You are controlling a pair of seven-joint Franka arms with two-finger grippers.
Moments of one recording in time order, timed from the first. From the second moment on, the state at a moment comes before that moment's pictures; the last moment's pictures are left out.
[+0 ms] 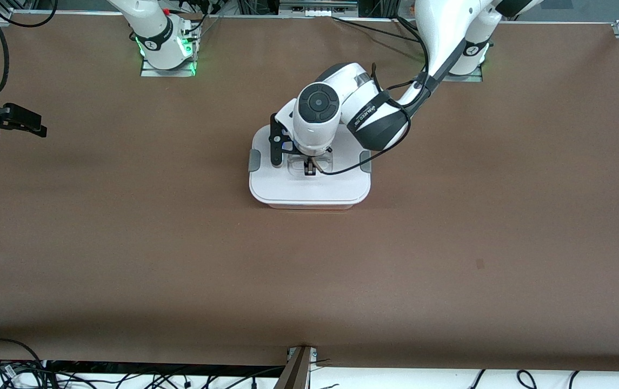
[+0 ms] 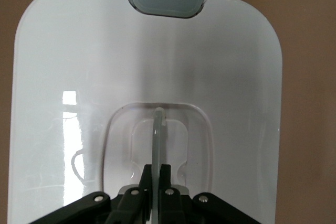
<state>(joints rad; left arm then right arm) -0.46 0.69 -0.42 -1.34 0.10 1.93 0.67 -0.01 0.10 -0.05 -1.49 -0.01 1.47 -0.11</state>
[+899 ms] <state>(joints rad) -0.44 0.64 -0.42 -1.32 0.10 1.89 0.66 -0.01 0.11 -0.05 -1.49 -0.01 1.47 -0.11</state>
